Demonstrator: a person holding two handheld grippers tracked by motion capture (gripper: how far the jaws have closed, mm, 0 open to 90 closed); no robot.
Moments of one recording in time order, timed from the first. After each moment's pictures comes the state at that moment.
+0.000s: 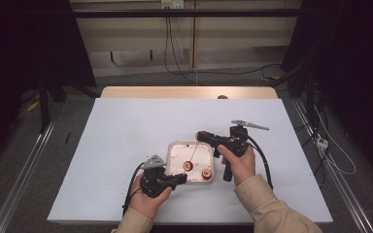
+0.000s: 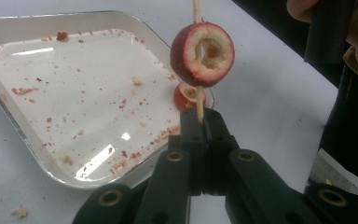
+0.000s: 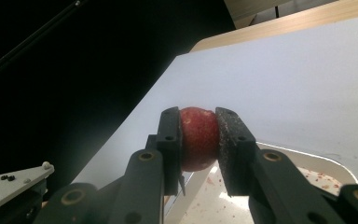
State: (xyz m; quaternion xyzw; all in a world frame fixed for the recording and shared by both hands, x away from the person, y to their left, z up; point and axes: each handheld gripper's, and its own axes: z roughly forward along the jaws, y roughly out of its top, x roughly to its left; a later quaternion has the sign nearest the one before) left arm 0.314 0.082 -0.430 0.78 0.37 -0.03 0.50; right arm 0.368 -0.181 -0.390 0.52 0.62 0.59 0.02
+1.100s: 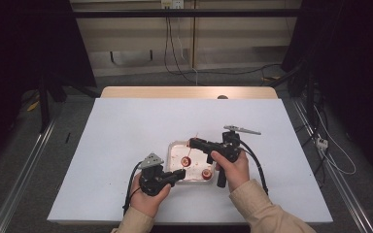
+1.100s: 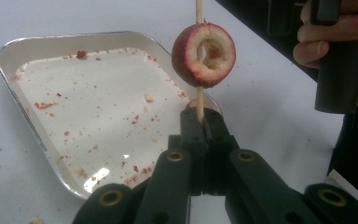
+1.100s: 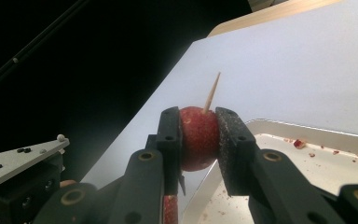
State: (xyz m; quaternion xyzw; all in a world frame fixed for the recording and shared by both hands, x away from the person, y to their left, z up) left arm 0.316 0.083 -0.428 0.76 0.39 0.00 0.52; right arm 0.360 -0.163 -0.399 0.51 0.62 0.60 -0.02
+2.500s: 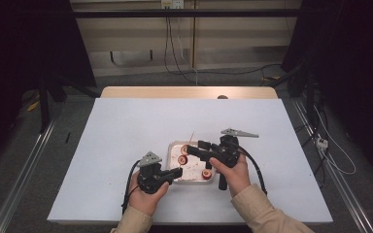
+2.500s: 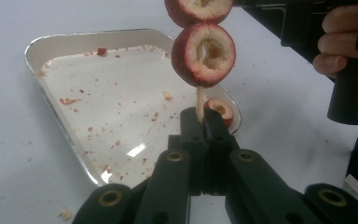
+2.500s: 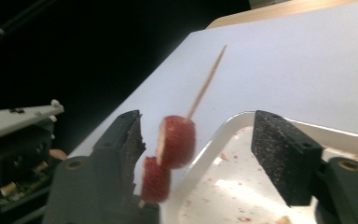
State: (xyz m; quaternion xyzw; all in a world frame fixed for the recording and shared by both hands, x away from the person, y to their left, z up) left arm 0.321 0.089 -0.431 0.76 0.40 0.01 0.51; right arm 0.354 -0.161 -0.406 0.48 0.66 0.58 0.01
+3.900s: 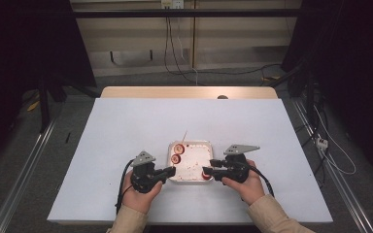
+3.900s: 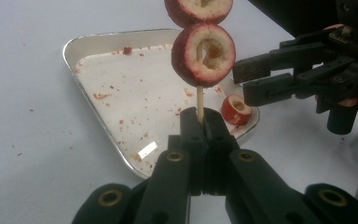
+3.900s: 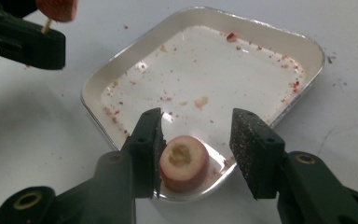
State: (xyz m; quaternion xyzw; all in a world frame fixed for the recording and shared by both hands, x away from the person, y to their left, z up) left arm 0.324 0.104 -0.430 0.77 0.41 0.02 0.49; right arm 0.334 -0.192 -0.449 0.42 0.78 0.45 0.07
